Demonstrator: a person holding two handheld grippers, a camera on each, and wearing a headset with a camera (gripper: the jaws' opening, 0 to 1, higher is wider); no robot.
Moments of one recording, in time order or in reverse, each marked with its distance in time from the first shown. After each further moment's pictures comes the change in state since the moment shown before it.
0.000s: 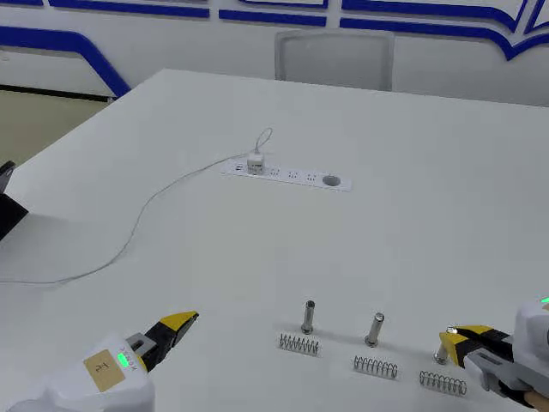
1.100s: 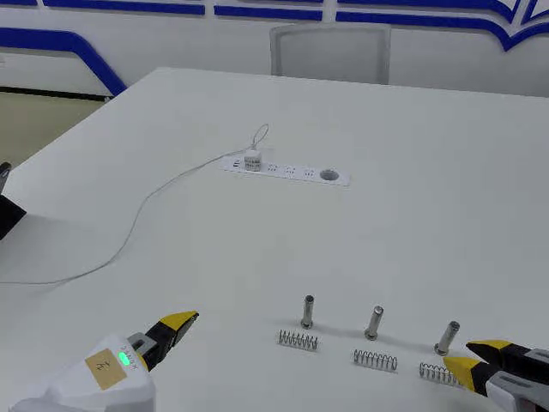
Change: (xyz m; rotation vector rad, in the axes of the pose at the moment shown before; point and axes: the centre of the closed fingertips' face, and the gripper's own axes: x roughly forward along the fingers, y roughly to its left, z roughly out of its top) left arm 0.001 -0.002 -0.004 0.002 0.026 -0.007; right arm -0.017 0.014 -0.033 -0.008 0.027 0.233
